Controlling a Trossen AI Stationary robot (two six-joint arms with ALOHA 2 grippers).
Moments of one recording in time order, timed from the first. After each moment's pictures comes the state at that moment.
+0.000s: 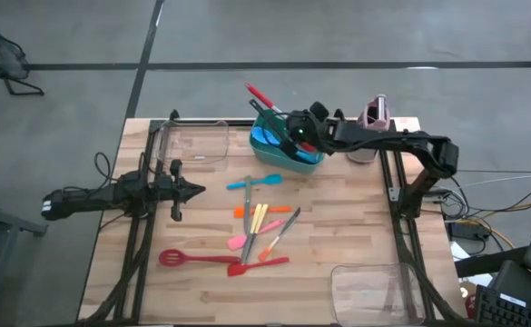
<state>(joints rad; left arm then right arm) 0.08 0.07 0.01 0.02 0.00 0.01 -0.35 1.67 1.30 -0.37 0.56 0.04</state>
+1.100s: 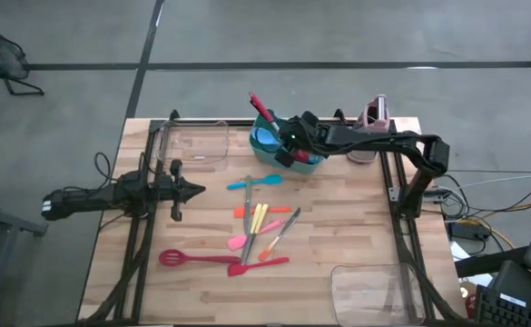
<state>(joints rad) 0.08 0.07 0.01 0.02 0.00 0.01 -0.32 1.73 1.30 -0.39 0.41 0.05</state>
